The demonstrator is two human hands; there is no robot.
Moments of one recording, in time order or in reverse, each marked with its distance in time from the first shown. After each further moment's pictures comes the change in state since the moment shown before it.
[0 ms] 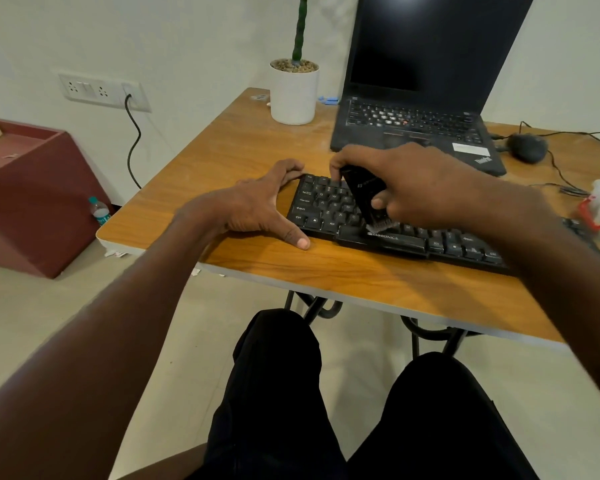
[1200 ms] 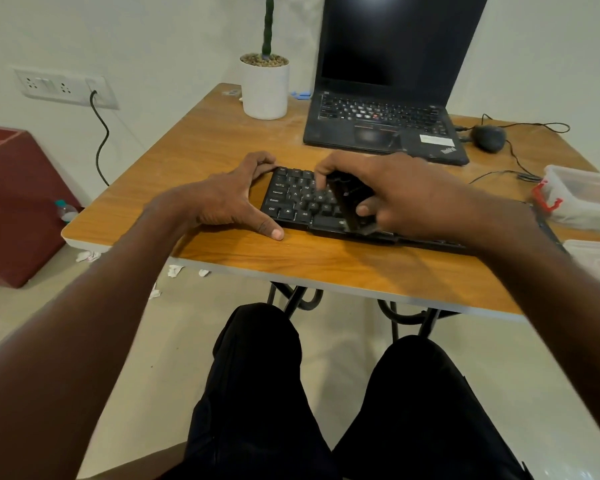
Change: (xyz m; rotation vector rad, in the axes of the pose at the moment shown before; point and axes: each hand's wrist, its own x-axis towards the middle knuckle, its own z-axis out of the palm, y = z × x) left_hand 0.001 -0.001 0.001 -0.037 -0.013 0.018; right_hand -0.039 0.003 0.006 0.052 -0.008 -0.029
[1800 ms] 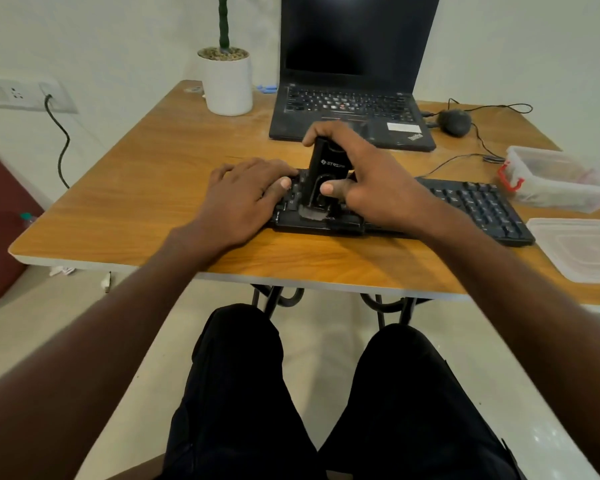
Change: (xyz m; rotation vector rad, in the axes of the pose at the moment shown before) left_hand 0.022 0.048 0.067 0.372 0.453 0.248; right_hand -0.002 0.027 0.027 0.505 0.322 0.044
